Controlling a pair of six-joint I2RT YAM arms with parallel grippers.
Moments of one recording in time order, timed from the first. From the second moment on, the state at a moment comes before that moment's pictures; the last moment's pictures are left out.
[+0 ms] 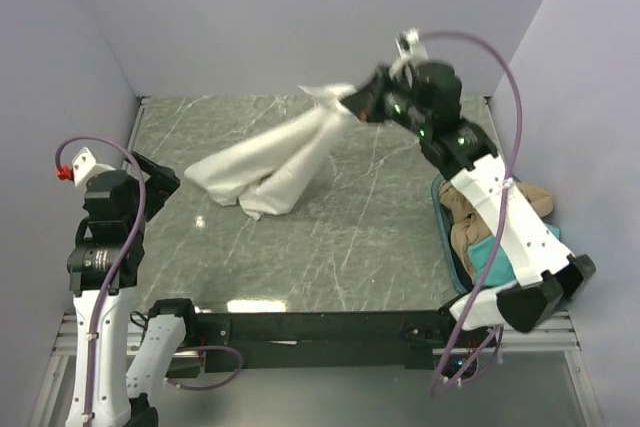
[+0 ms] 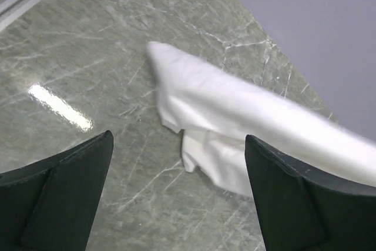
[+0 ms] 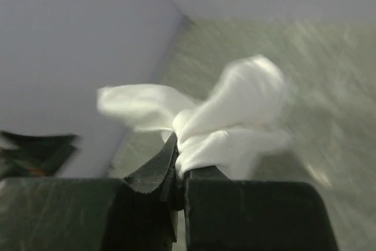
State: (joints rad) left arm 0.05 0.67 1.05 -0.80 -0.23 -0.72; right arm 0.53 1.43 1.72 -0.42 -0.17 0.56
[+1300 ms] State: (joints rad) left arm 0.05 1.54 0.83 -0.42 -0.17 -0.93; right arm 0.55 1.70 1.22 -0.52 0.27 0.25
